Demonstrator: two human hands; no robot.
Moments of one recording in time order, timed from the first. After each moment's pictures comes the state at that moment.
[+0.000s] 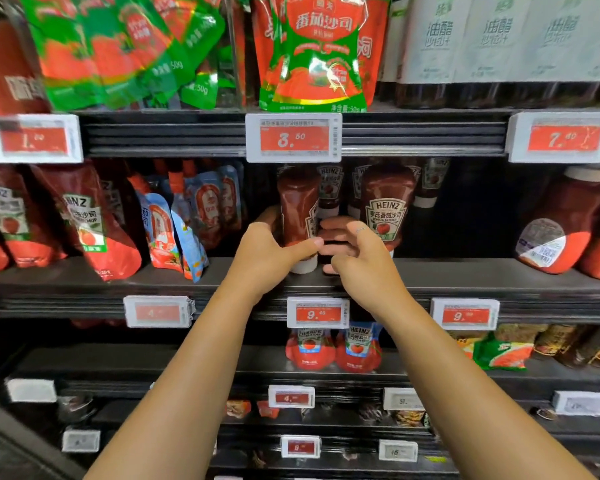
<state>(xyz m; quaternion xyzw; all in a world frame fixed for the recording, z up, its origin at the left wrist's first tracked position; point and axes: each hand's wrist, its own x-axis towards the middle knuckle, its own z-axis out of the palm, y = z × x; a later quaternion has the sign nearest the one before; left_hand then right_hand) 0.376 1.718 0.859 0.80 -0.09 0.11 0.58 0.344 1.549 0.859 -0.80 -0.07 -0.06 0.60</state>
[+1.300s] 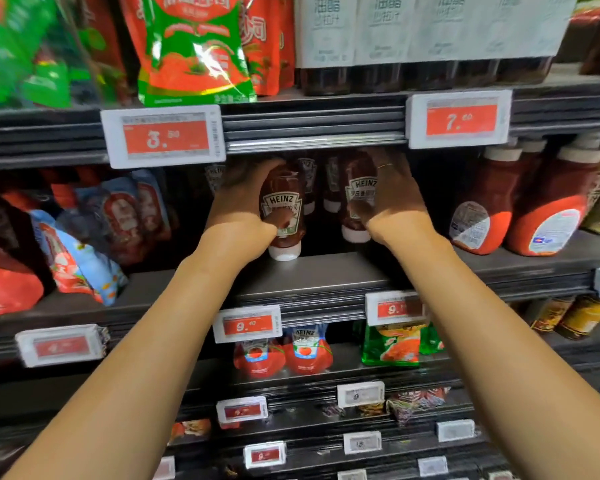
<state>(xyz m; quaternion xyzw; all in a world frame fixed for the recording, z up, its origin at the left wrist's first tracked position) 0.413 1.647 0.900 0.90 -0.19 0.26 0.28 0.411 1.417 0.899 -0.93 0.01 -0.25 0.28</state>
